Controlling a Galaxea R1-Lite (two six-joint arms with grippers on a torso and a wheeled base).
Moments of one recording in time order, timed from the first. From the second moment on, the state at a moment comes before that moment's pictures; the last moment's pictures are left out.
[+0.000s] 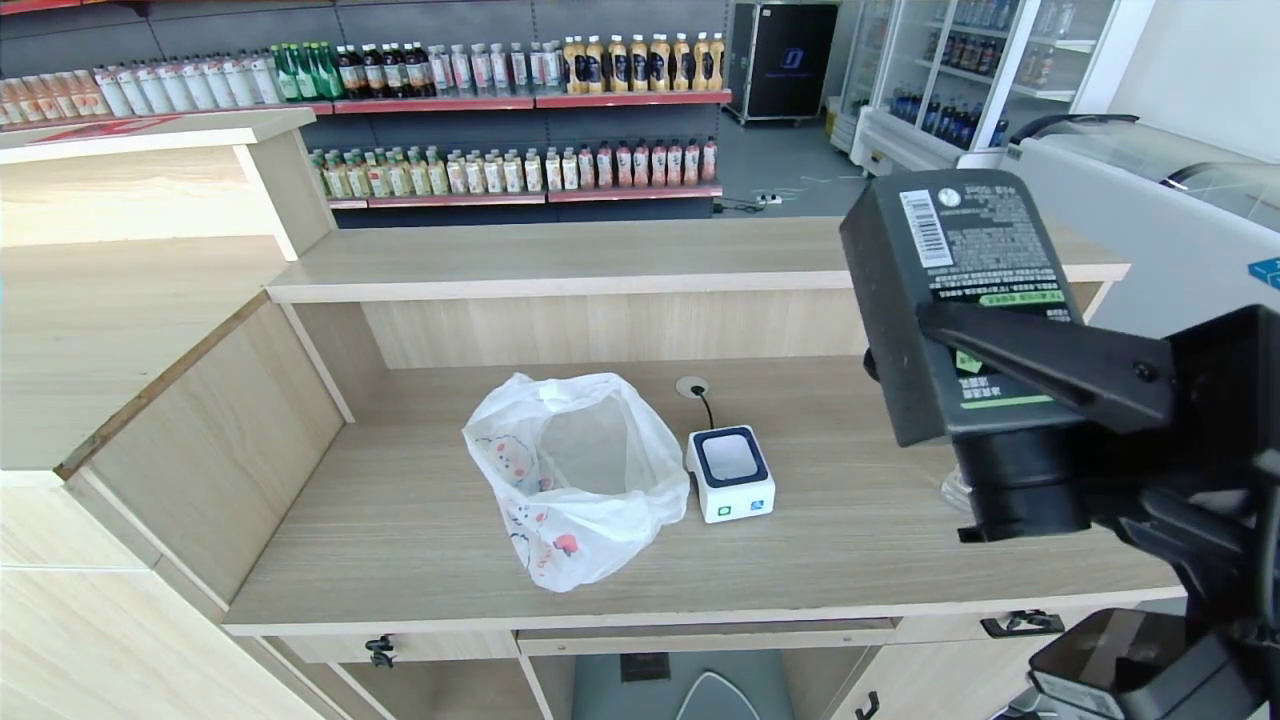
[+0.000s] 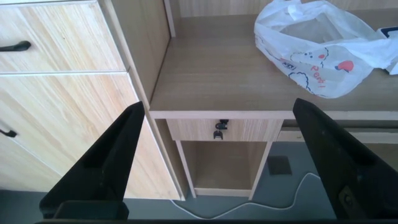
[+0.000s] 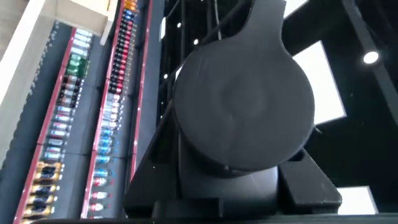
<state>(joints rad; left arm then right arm) 0.01 0.00 0.00 0.03 0.08 0.06 0.62 1.39 -0.50 -1.29 0.65 -2.08</state>
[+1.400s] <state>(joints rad) 0.01 0.00 0.00 0.03 0.08 0.06 0.92 1.34 -0.48 -1.08 0.60 -2.32</state>
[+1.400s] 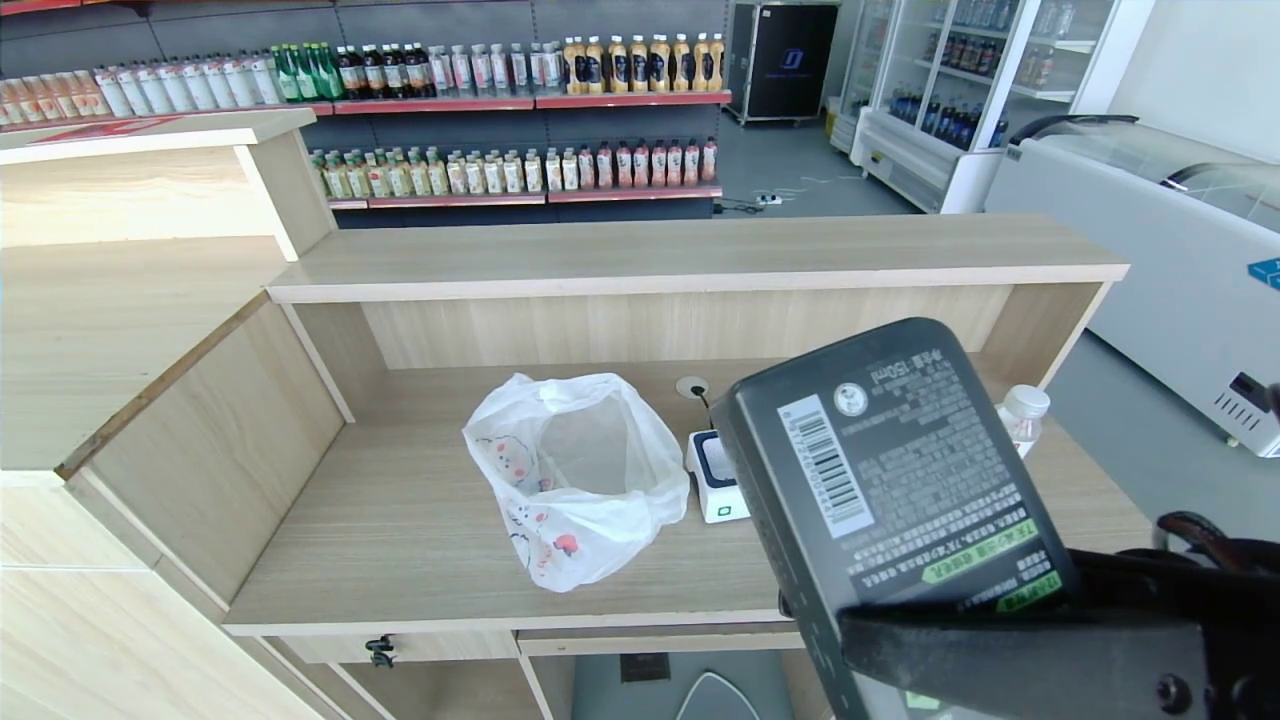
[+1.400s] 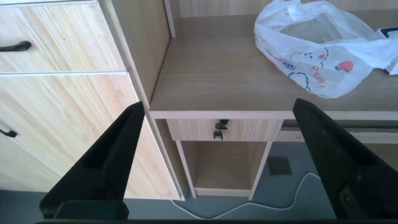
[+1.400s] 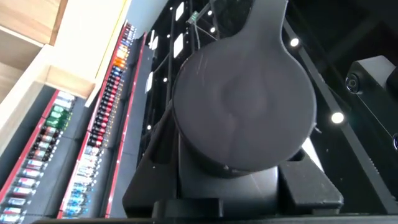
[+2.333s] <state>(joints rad) 0.01 0.00 0.00 0.03 0.08 0.06 0.89 1.37 -0.49 -1.05 0.61 -2.20</state>
